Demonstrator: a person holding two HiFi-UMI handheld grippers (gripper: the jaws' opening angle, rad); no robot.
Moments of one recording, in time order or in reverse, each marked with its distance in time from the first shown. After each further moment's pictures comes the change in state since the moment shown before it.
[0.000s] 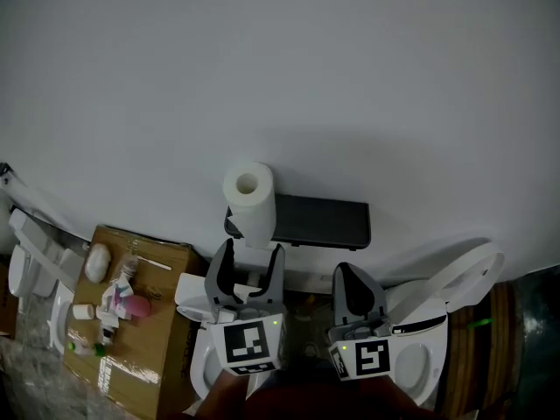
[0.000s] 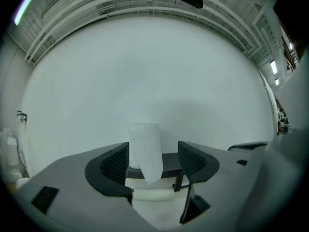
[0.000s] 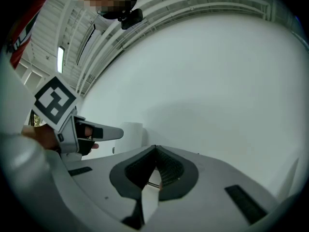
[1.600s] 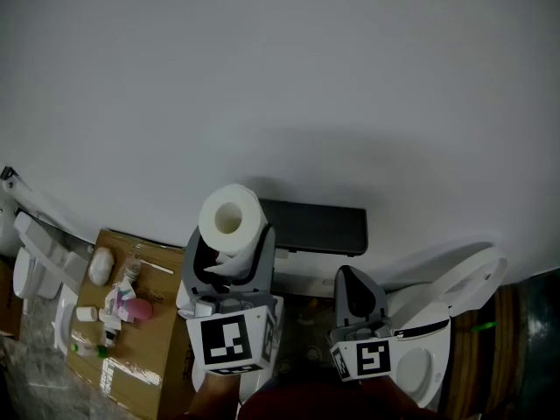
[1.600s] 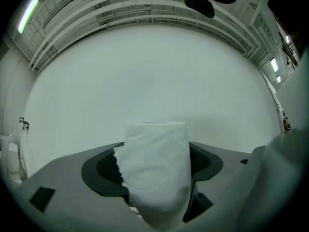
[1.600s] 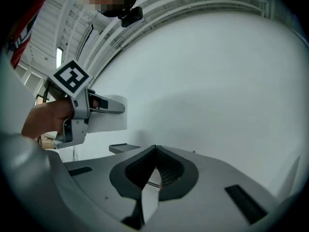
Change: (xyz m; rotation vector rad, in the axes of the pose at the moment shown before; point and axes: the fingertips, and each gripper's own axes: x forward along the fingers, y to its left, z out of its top) left arm 0.013 0.010 0.067 0.024 -0.091 0.051; right arm 0.003 -0.017 -0.008 0.011 0.009 0.004
